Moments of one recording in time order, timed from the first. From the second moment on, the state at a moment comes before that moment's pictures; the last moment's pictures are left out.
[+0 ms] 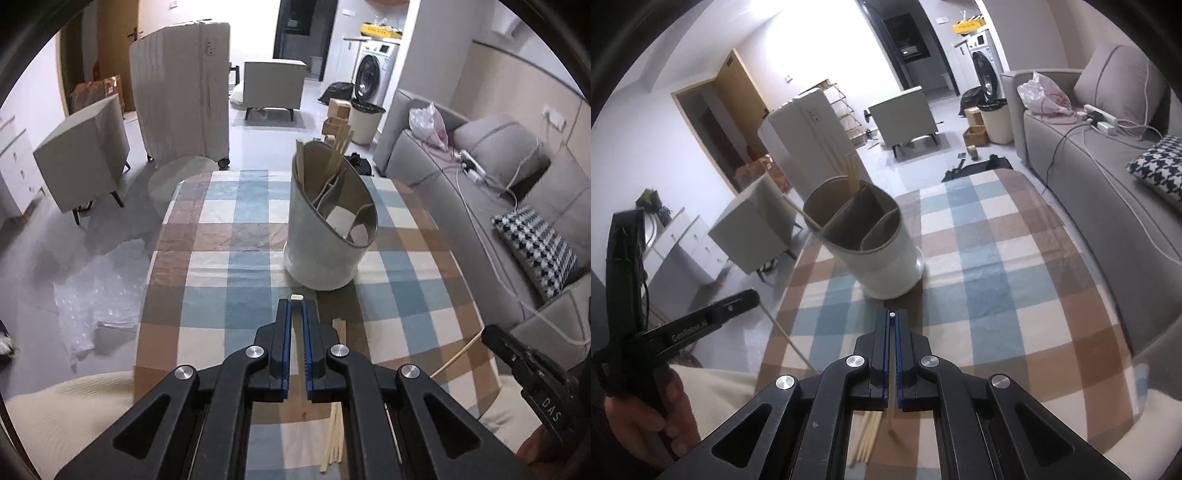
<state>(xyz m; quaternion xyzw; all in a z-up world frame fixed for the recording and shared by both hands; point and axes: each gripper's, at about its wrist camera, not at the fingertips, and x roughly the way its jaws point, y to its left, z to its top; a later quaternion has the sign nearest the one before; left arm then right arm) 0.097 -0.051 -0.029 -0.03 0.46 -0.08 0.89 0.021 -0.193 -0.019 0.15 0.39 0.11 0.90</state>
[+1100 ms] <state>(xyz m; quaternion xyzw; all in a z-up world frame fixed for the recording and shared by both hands) 0.145 -0.005 -0.142 -0.09 0.62 0.00 0.78 0.033 -0.224 -0.029 0.21 0.39 0.09 0.89</state>
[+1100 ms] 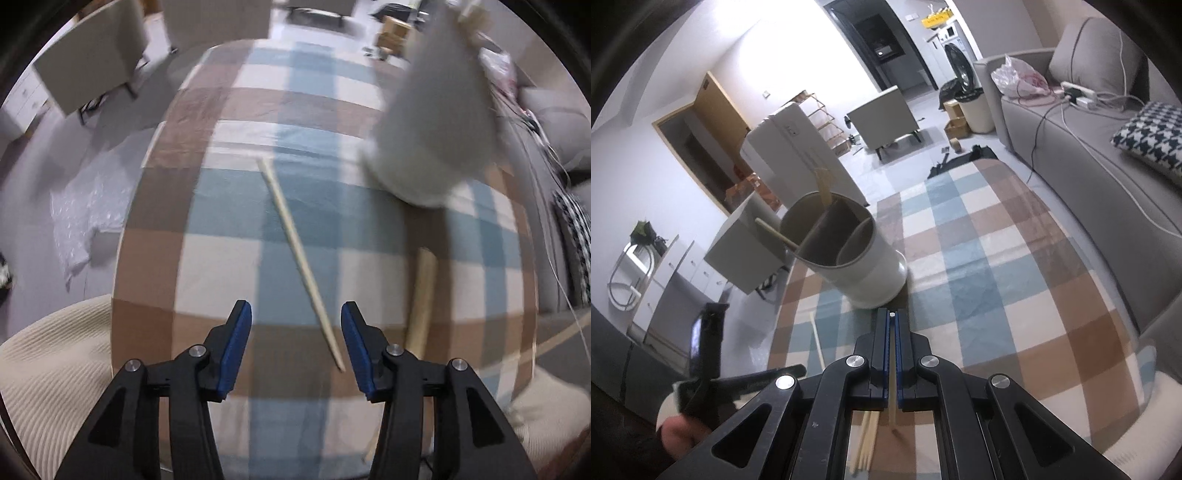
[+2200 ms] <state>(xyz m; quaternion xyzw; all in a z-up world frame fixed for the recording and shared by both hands) 0.195 0.006 -0.110 -0.12 0.53 -0.01 0.84 0.070 -0.236 -0.037 0.24 0.41 0.12 0.87</state>
